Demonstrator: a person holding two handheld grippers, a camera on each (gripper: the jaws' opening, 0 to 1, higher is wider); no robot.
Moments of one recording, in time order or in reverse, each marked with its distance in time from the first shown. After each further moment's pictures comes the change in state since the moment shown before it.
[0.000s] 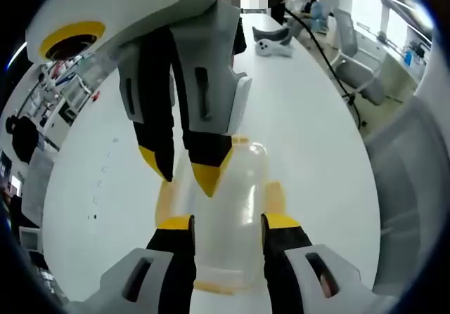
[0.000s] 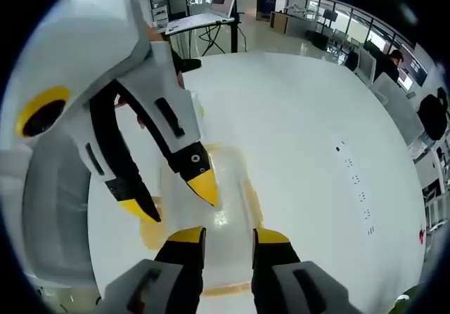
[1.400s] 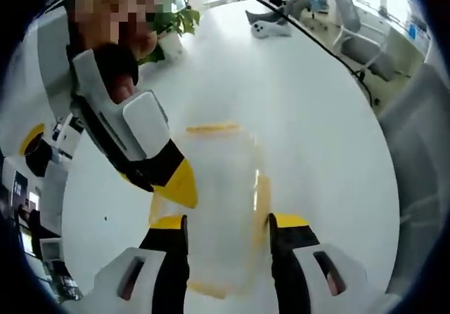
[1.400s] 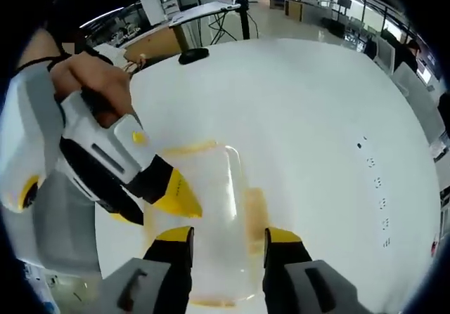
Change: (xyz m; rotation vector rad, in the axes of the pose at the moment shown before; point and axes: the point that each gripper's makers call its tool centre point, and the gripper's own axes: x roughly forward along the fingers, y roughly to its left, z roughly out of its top) left arm 0.016 -0.009 -0.013 0.104 0.066 0.119; right arm 0.026 -0.009 0.003 0.006 0.071 0.182
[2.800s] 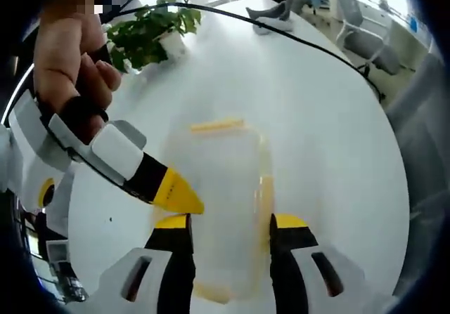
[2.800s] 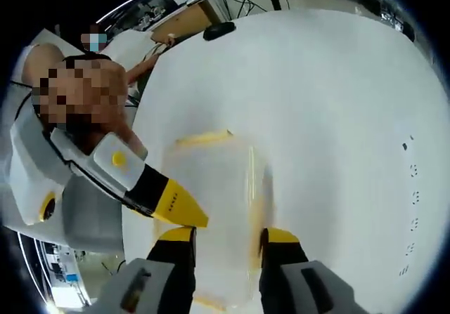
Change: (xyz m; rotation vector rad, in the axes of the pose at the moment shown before) left arm 0.005 0.004 -0.003 0.023 -0.001 0.049; right arm 0.014 0.004 -0.001 -0.022 0.176 0.241
